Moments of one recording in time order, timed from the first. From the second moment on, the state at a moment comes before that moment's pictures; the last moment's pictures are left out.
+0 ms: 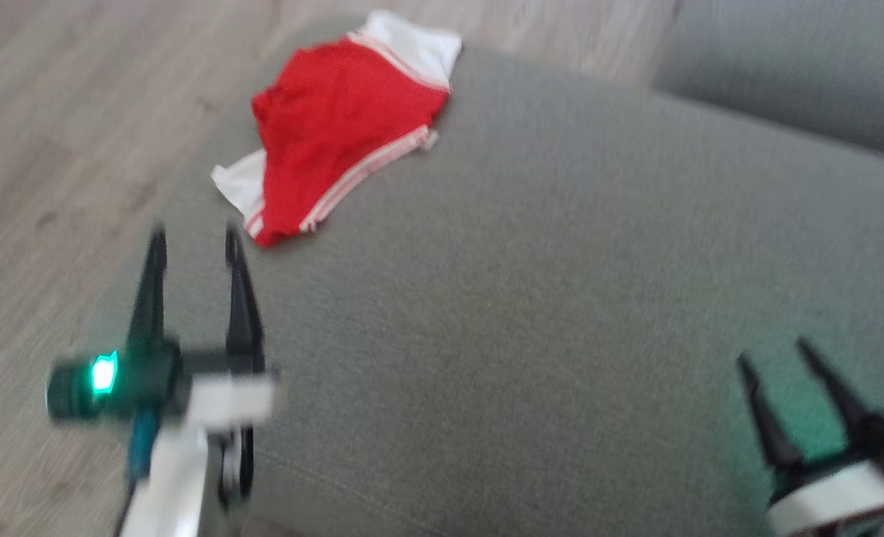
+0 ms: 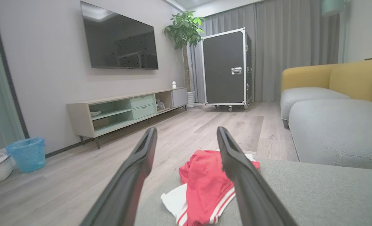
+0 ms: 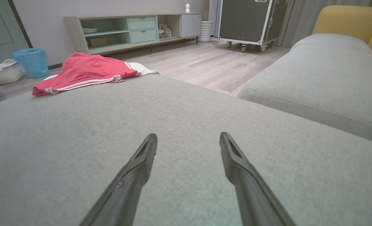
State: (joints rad) left arm -0.15 0.06 -0.13 0.11 -0.07 0.13 -0.26; right arm 0.14 -0.33 0.13 0.15 0.23 0.13 -0.25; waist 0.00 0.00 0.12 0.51
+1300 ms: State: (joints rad) left arm -1.14 0.15 -0.07 1.23 -0.18 0.00 -0.21; right arm -0.16 -0.70 0.09 -0.05 0.32 0.13 -0.27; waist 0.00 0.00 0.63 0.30
